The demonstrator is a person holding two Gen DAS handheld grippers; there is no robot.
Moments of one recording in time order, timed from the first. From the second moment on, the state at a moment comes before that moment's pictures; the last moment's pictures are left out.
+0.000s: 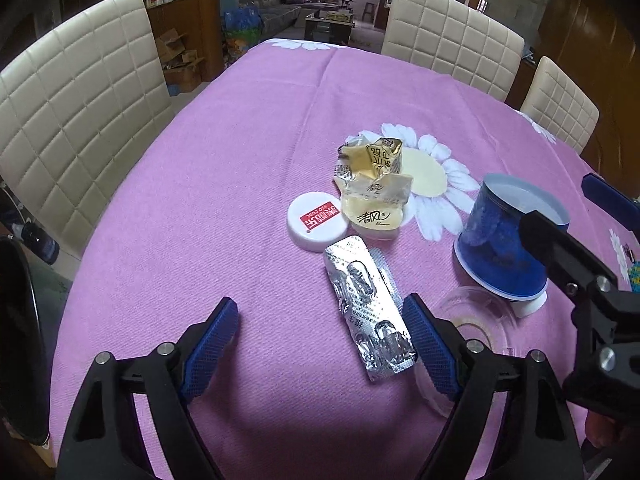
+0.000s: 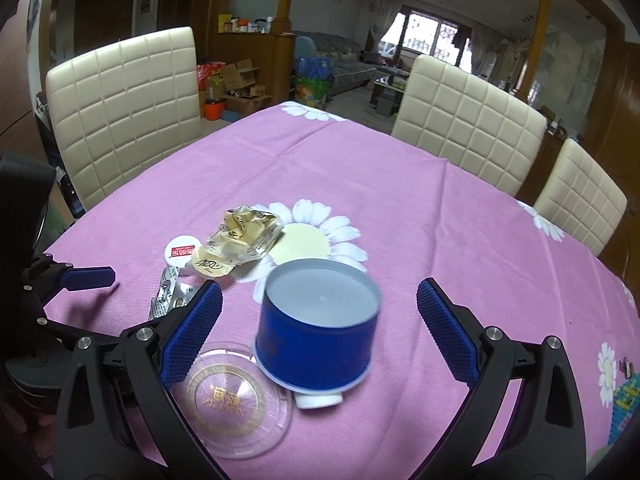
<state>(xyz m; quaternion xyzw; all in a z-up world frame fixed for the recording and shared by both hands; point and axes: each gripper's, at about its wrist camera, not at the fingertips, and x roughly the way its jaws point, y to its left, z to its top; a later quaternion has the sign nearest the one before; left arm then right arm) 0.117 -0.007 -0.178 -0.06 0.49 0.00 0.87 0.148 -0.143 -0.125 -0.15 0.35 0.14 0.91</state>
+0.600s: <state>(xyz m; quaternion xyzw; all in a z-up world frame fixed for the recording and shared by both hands) 0.126 -0.001 -0.179 -0.03 0.48 -0.01 0.88 0.166 -0.137 -0.147 -0.12 0.40 0.14 0.90</state>
